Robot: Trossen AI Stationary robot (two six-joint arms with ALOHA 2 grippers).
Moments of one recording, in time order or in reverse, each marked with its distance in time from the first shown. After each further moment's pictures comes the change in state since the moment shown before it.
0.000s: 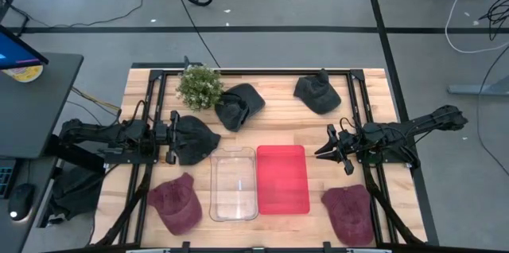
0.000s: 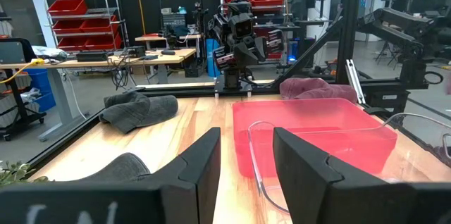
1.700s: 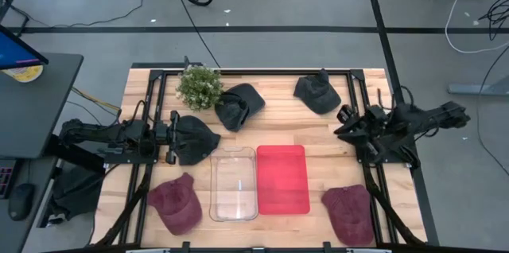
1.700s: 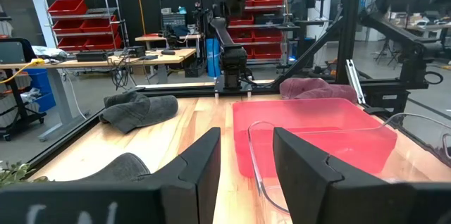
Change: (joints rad) left arm 0.000 0.000 0.000 0.000 0.000 0.000; right arm 0.014 0.109 0.401 0.097 0.002 0.108
